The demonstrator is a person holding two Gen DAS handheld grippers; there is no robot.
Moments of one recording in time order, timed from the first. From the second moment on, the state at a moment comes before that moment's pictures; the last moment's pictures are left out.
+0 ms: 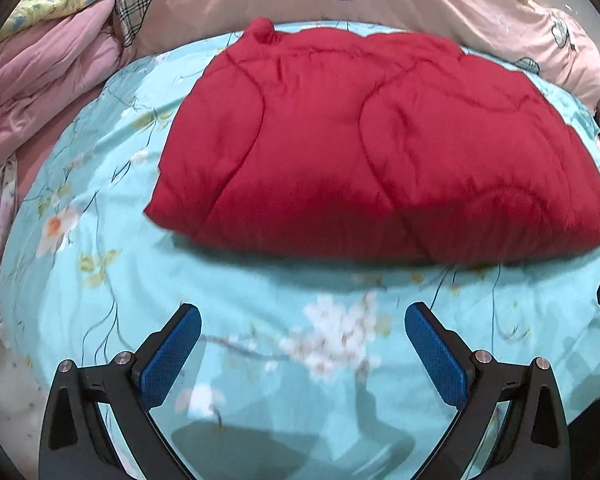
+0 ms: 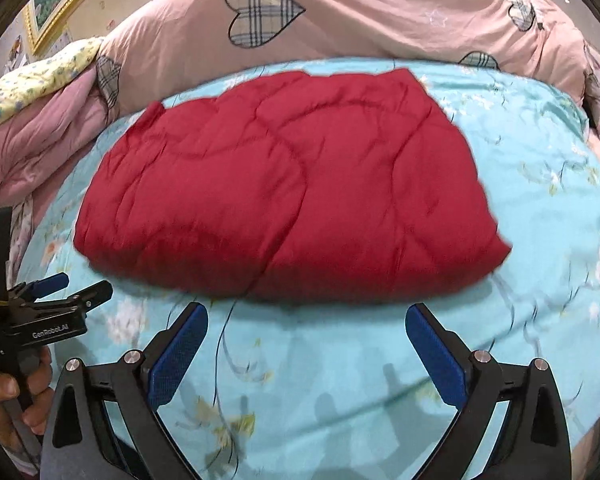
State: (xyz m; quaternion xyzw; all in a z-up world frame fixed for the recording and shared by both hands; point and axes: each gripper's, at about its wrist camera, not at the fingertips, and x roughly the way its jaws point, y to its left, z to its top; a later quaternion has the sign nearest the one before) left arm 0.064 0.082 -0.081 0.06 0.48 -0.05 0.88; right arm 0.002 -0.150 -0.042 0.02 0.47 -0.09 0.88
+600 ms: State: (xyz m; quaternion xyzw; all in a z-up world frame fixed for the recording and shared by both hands) left arm 0.019 0.074 -0.002 0.08 0.43 -0.05 0.90; right arm -0.014 -0.110 0.013 0.00 0.45 -0.08 0.89
